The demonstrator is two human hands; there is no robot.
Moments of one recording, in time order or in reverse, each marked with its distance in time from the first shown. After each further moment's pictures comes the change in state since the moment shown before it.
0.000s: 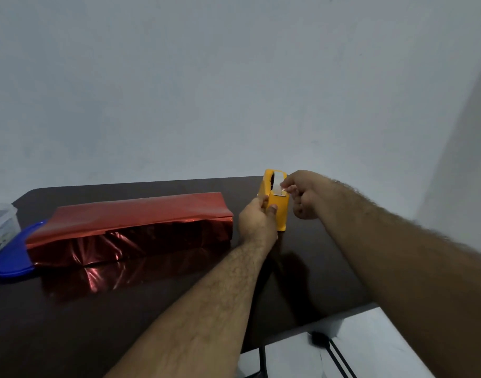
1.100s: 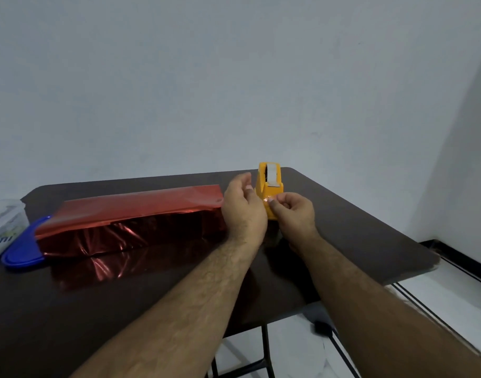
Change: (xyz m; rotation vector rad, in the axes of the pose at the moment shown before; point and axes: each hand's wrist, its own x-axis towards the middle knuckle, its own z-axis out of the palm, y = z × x) left_hand -0.027 0.023 -0.030 -0.233 0.249 0.157; right_hand 0.008 0.110 0.014 -0.049 0.107 -0.750
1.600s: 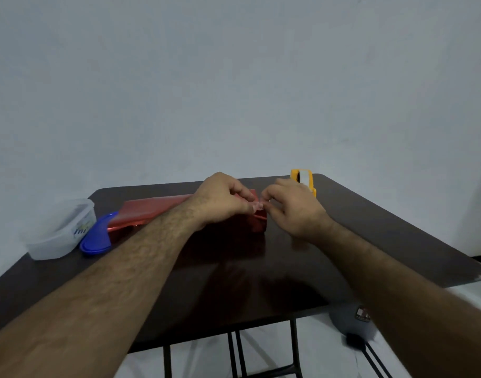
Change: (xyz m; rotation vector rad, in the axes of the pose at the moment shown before) left_hand 0.059 0.074 -0.147 0.587 -0.601 0.014; right_hand -0.014 -0.069 0.026 -0.706 -0.333 -0.871
